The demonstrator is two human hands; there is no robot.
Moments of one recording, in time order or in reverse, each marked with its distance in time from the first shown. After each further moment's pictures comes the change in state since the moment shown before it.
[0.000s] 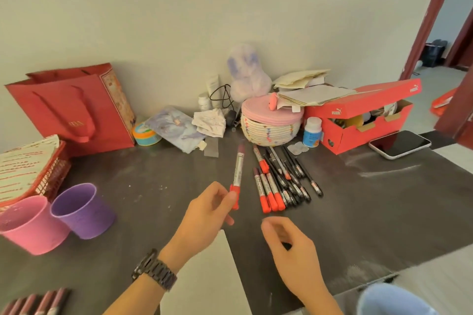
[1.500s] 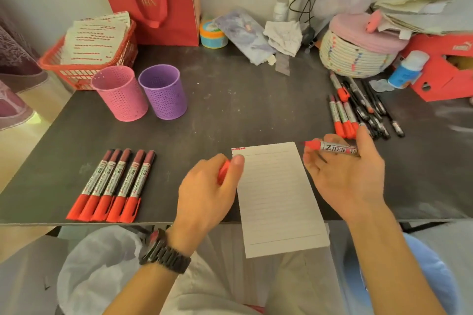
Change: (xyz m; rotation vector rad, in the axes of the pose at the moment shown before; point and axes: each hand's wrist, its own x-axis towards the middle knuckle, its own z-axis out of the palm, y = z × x) left_hand -0.155 -0.079 -0.052 0.314 0.432 -0.081; right_hand -0.023 -0.059 0.054 1.094 -0.212 0.415
